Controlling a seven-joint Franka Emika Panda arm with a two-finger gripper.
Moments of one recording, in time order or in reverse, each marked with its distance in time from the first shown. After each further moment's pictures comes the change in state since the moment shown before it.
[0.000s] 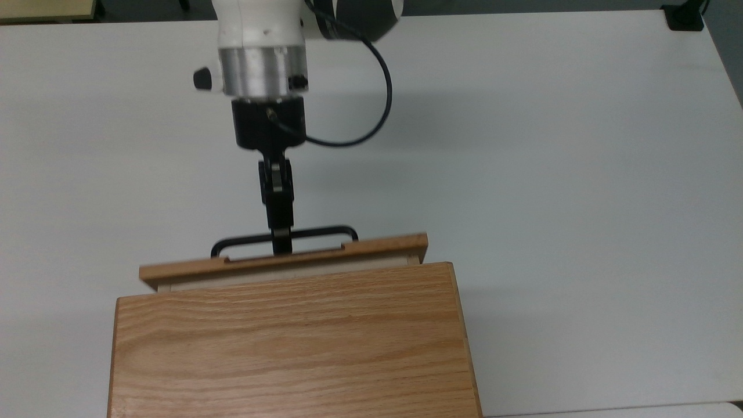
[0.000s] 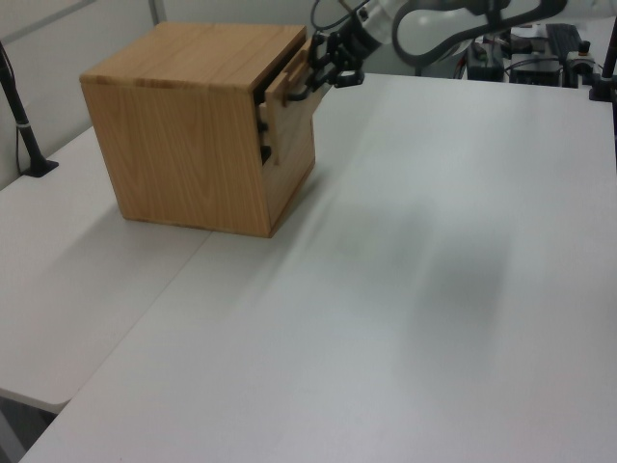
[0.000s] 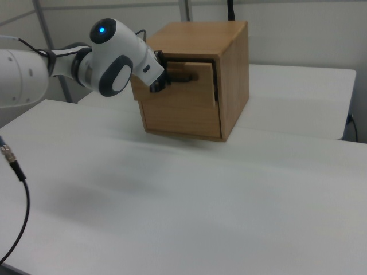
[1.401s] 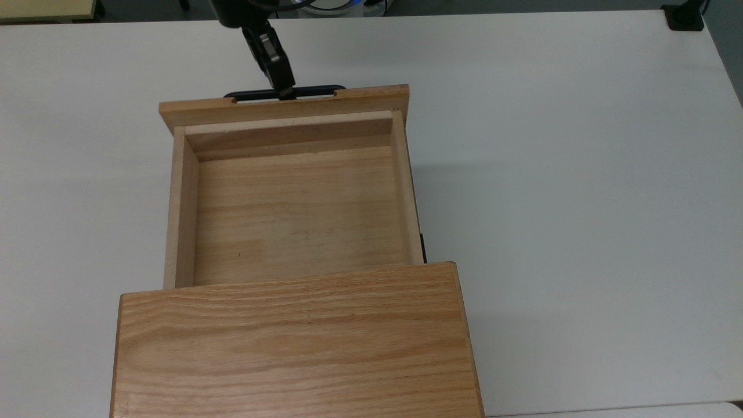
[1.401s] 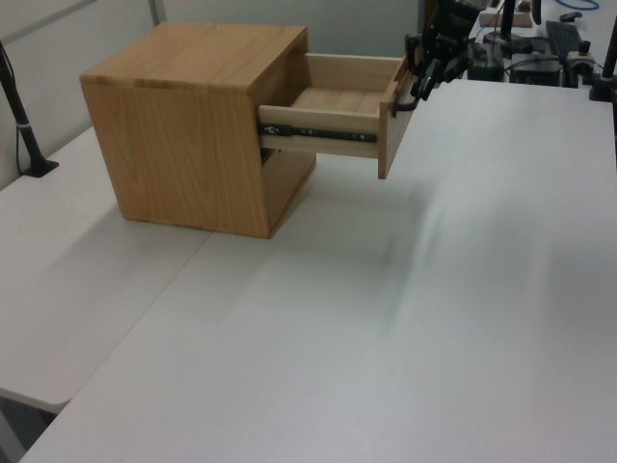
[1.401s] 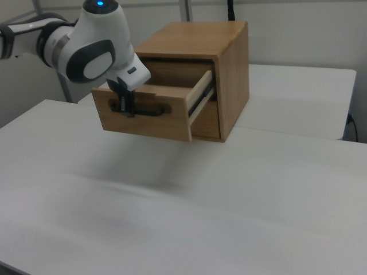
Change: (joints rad) arm -0.074 -0.416 0.003 -0.289 0.002 -0.630 -0.271
